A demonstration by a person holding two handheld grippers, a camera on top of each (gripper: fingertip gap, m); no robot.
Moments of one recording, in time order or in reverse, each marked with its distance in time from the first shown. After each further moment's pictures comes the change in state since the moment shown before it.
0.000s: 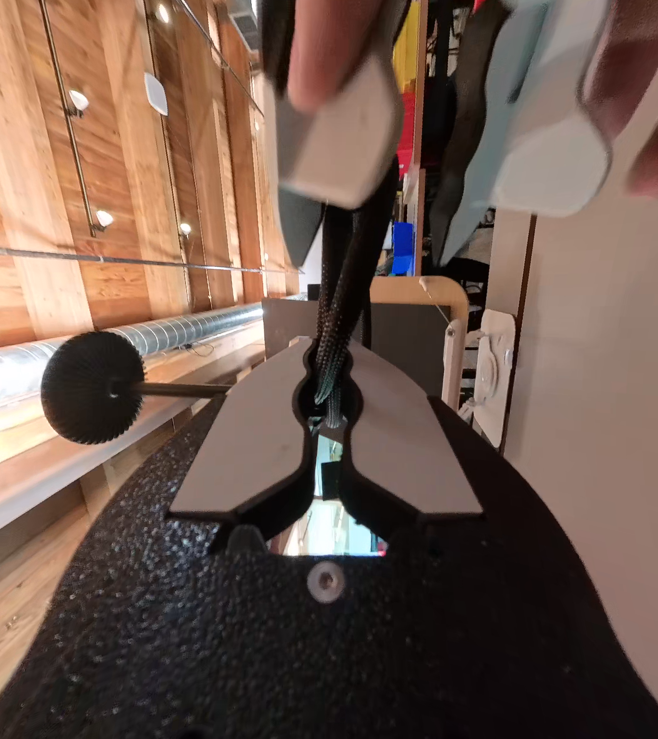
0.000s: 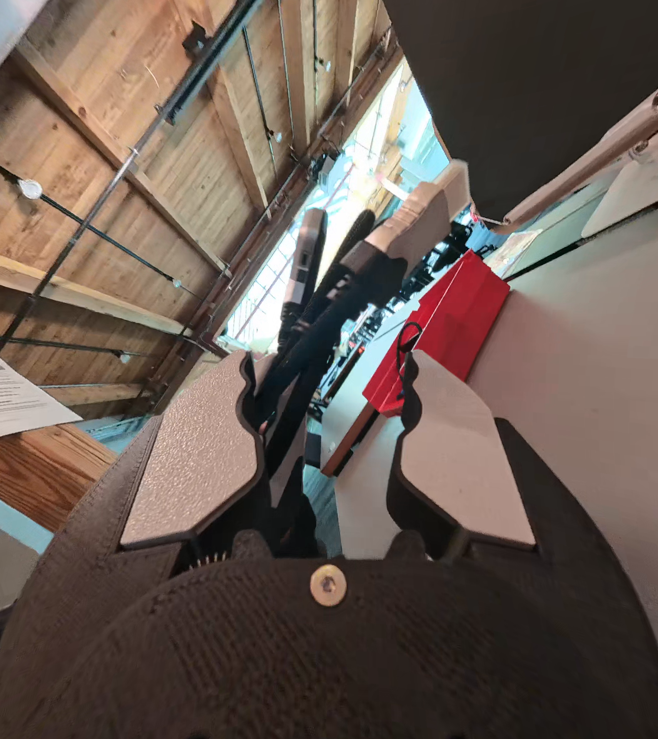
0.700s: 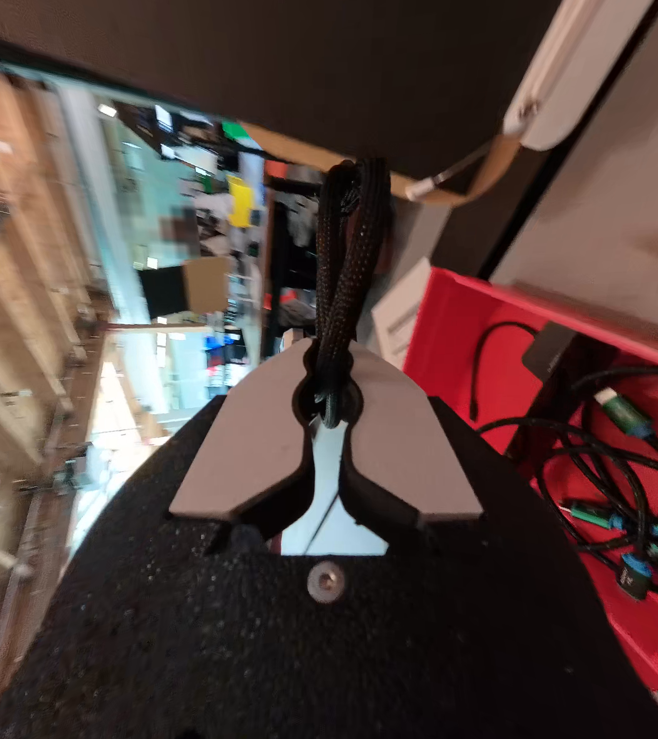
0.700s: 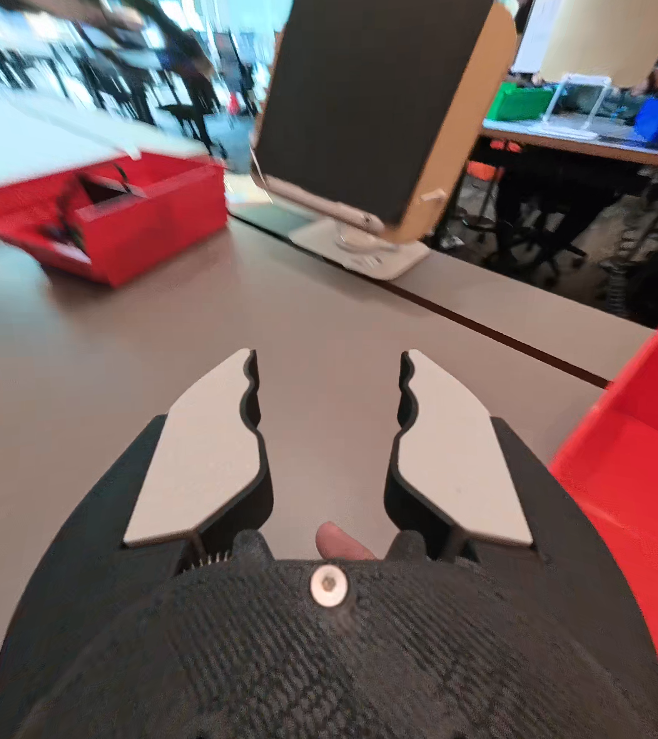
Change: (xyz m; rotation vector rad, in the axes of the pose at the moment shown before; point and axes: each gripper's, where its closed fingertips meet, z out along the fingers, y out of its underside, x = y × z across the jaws) left arm -0.004 0.380 0.090 -0.541 0.494 -0.278; right arm 0.064 -0.051 -0.061 -0.303 0.578 -1.060
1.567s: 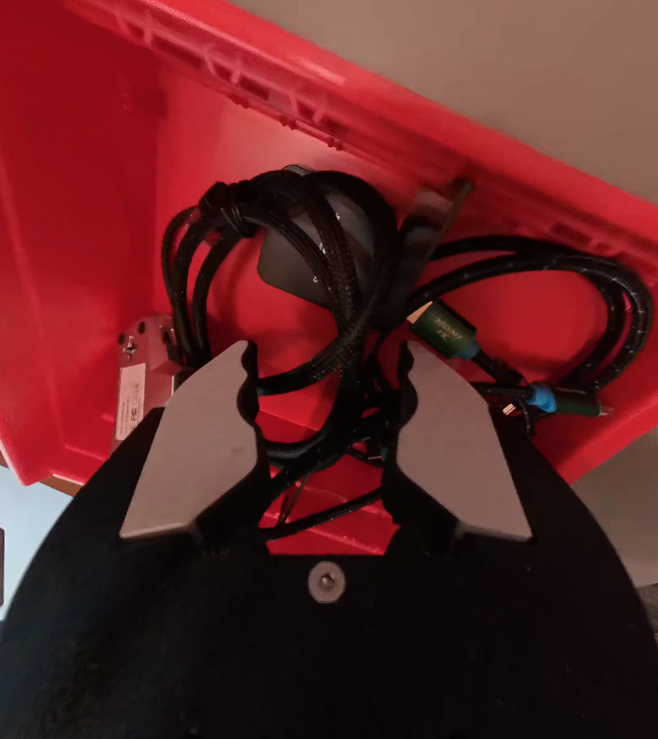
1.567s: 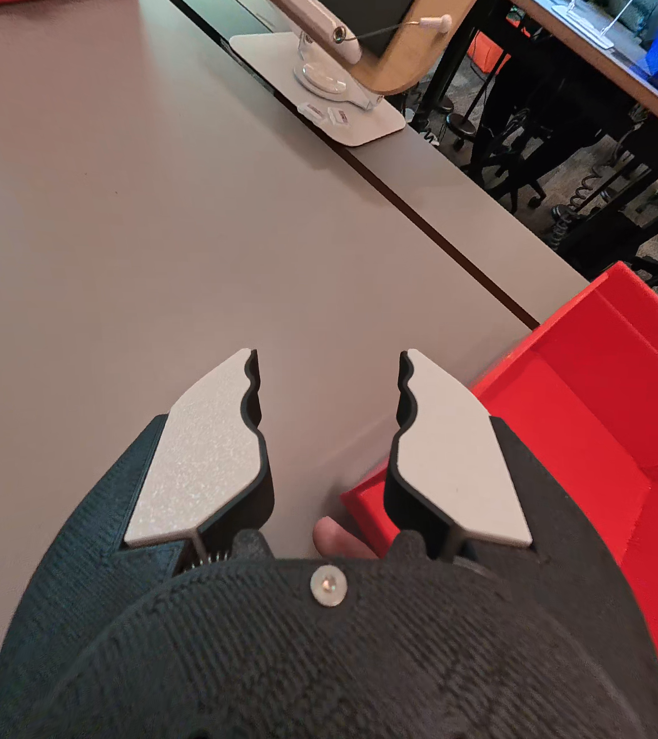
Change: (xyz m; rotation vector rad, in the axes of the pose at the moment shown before) left arm 0.183 0.104 0.082 -0.359 1.012 -0.183; right arm 0.049 0.070 0.001 -0.317 0.086 -0.267
